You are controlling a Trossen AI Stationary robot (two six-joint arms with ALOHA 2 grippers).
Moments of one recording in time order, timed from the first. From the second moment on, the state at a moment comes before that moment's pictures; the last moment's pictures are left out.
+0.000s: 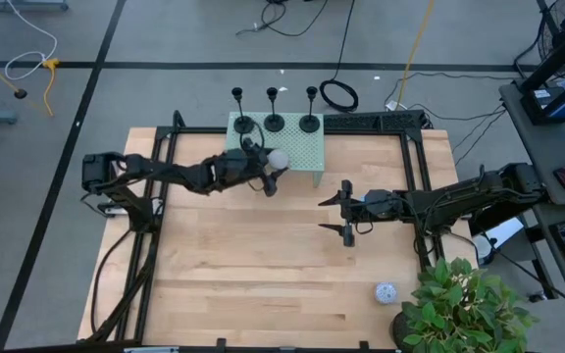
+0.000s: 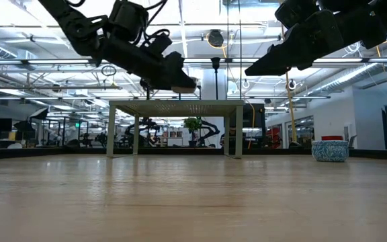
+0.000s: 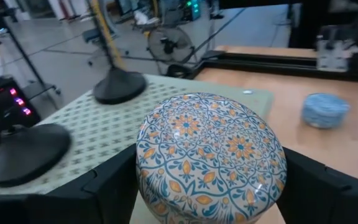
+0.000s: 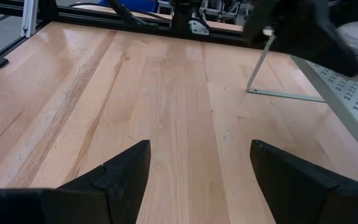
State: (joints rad) left arm 0.26 1.57 0.76 0.57 -0.24 0.07; right arm 0.09 1.15 0.48 0.33 0.13 -0.07
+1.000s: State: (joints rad) left arm 0.34 1.57 0.78 0.41 -0.28 -0.01; right arm 0.09 1.15 0.48 0.33 0.13 -0.07
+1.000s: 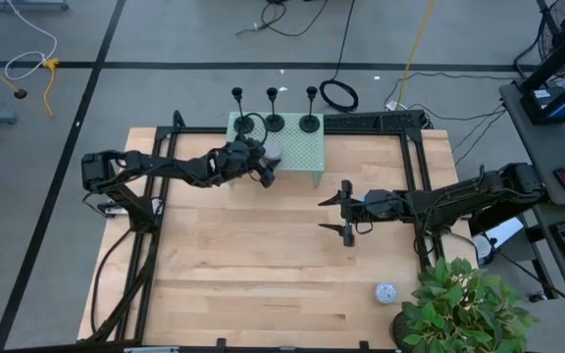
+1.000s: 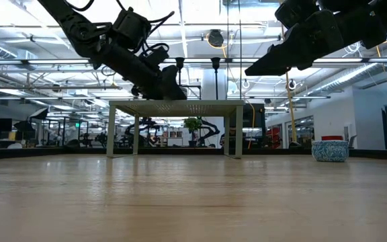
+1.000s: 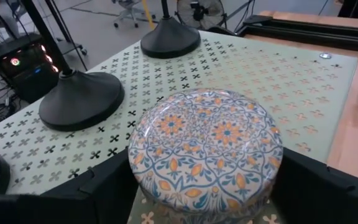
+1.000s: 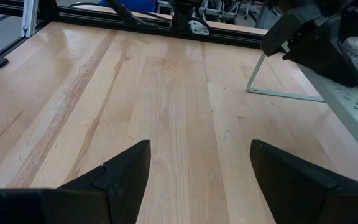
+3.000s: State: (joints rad) left arm 0.35 1.32 0.78 -0.11 -0.42 -0.12; right arm 0.09 1.15 0.48 0.33 0.13 -0.06
